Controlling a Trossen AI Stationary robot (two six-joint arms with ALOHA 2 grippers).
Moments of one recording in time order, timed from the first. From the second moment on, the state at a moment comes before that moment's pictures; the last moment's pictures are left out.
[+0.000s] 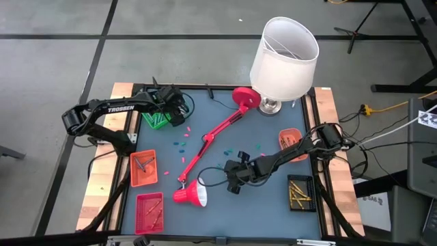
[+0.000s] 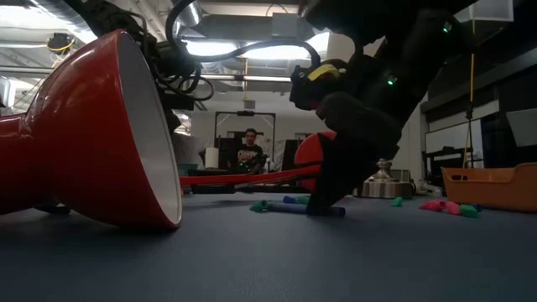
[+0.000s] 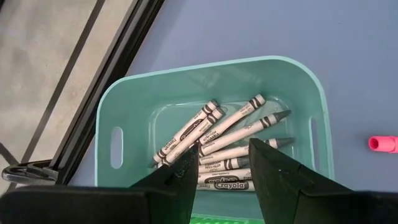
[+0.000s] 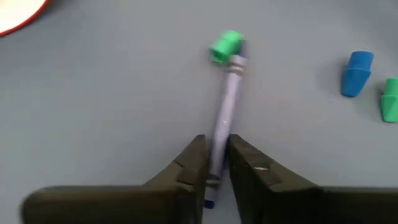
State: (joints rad) left arm 0.61 1.34 0.75 -0.45 -0.26 0.18; right arm 0.35 1.97 1.13 -0.28 0.30 0.58
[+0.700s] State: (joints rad) left arm 0.55 1.34 0.75 -0.33 0.08 0.18; right arm 0.35 1.97 1.12 -0.18 0.41 0.54
